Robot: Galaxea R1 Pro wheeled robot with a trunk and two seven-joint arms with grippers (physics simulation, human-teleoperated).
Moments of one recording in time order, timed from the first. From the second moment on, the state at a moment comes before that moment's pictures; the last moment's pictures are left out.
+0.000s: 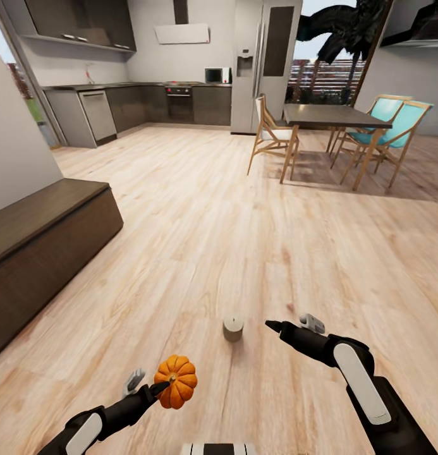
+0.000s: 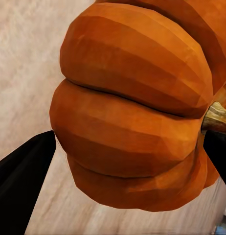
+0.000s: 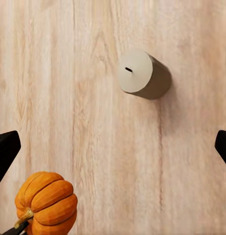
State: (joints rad) left arm -0.44 0.16 -0.17 -0.46 0.87 0.43 -0.56; right arm -0.36 -0.14 0.07 -1.42 -0.96 0.81 -0.22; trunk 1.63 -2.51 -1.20
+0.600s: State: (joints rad) left arm -0.44 0.16 -0.17 -0.46 0.87 0.43 -0.56; right arm -0.36 -0.14 0.06 -1.34 -0.96 0.80 -0.22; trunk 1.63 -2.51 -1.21
